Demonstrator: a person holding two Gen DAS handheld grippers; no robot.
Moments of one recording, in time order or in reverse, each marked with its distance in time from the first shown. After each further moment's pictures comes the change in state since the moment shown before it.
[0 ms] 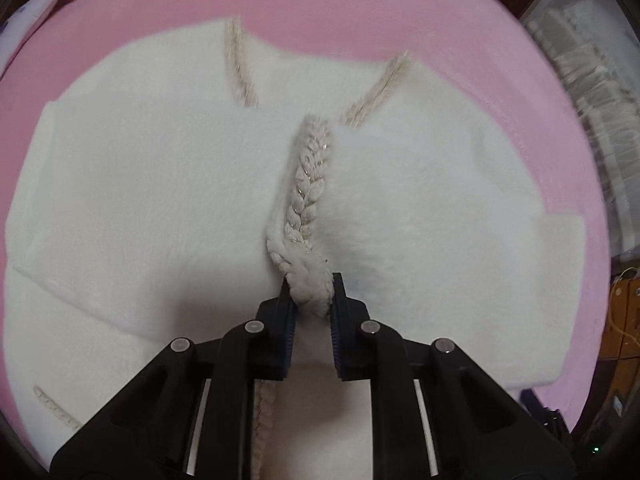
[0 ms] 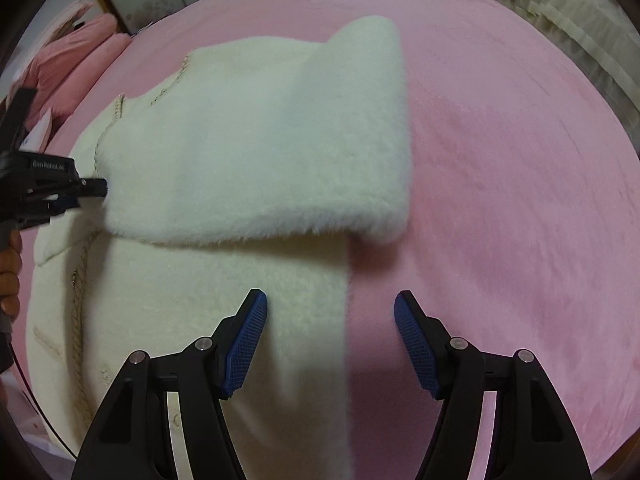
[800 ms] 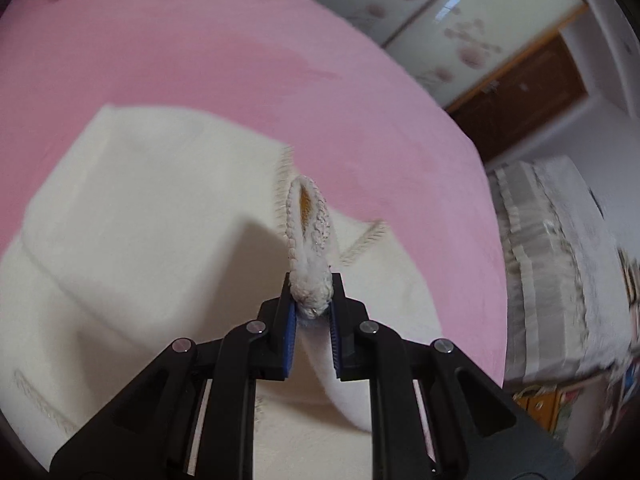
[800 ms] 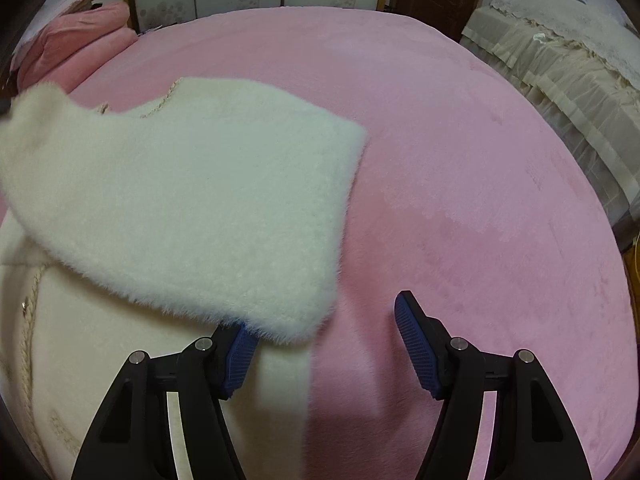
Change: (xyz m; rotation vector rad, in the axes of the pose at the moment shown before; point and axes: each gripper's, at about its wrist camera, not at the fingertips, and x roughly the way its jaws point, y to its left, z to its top) left arm -0.095 0.116 0.026 -0.388 -0.255 -0.249; right arm 0.047 -0.023 0.049 -0.117 -0.171 -0.160
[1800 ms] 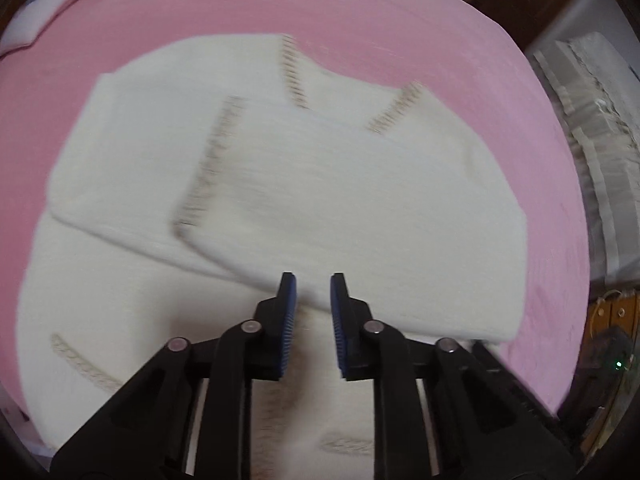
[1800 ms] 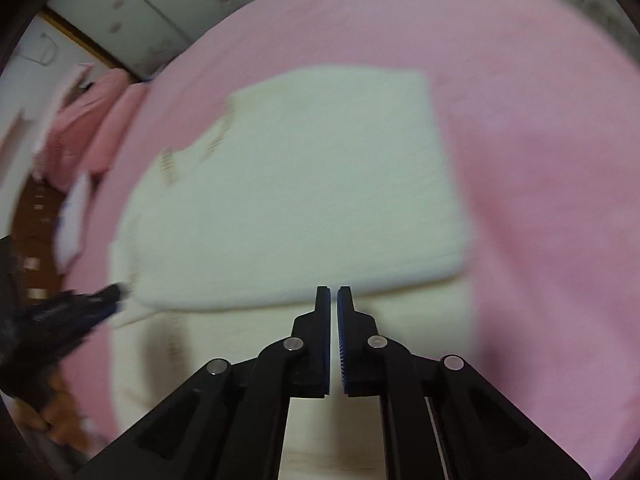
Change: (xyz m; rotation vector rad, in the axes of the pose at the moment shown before) left arm 0.055 -0.024 -0.083 0.300 0.261 0.245; right arm -0.012 -0.029 -0.018 0.373 0.207 0.459
